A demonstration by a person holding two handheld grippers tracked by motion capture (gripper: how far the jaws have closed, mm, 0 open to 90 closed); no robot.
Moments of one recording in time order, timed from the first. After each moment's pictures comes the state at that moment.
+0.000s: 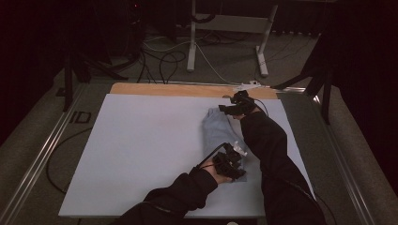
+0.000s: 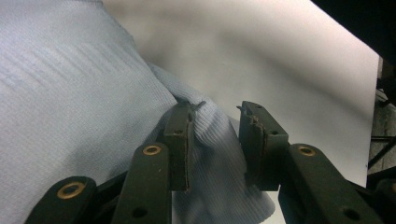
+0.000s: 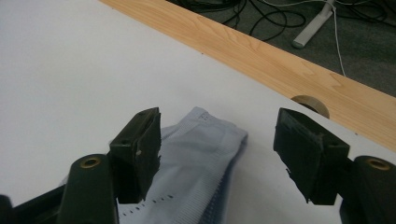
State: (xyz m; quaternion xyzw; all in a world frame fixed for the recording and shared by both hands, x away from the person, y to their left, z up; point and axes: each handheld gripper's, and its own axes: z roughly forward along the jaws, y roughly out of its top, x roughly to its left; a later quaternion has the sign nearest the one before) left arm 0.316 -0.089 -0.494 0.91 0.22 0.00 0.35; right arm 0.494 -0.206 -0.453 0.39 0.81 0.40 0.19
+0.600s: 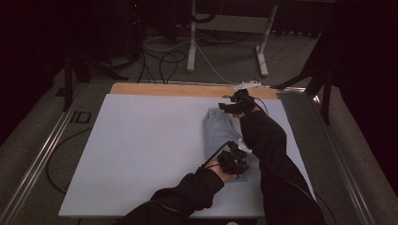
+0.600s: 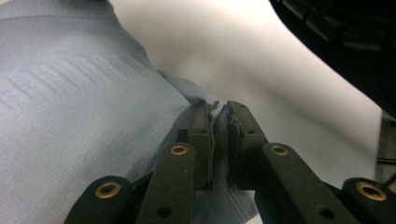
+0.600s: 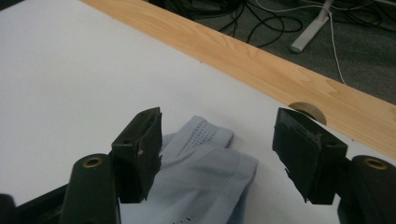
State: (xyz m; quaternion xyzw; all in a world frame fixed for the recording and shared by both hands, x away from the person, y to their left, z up) left arm 0.317 -0.105 -0.489 0.90 0.24 0.02 0.36; right arm 0.495 -0.205 -0.449 0.39 0.80 0.41 0.20
